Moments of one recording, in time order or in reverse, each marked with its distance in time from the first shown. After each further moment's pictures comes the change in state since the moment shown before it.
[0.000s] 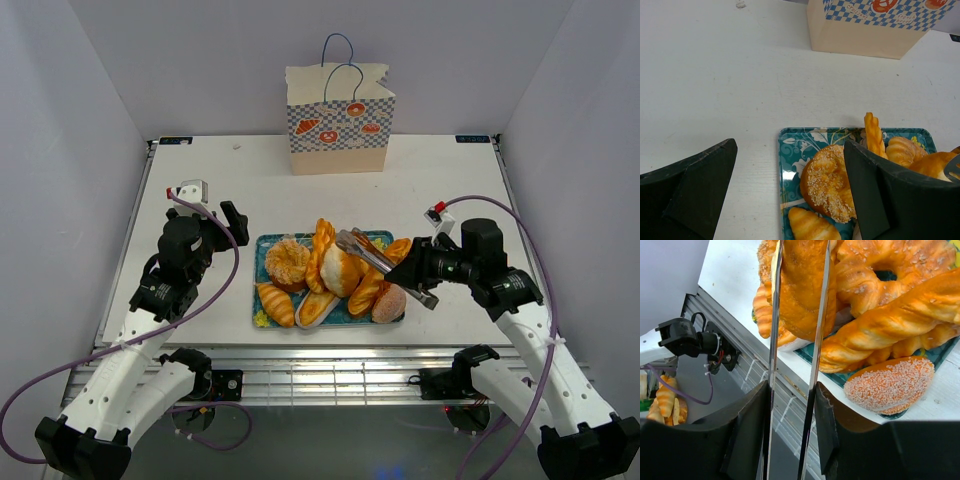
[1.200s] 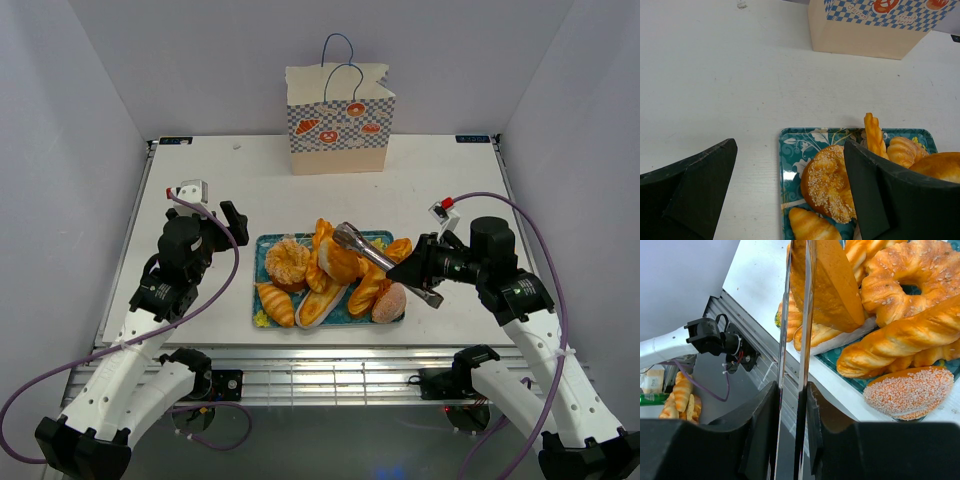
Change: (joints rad) left arm 0.000 0.000 0.000 0.000 -0.005 0.000; right arm 0.003 -0.049 0.071 -0.014 -0.058 0.040
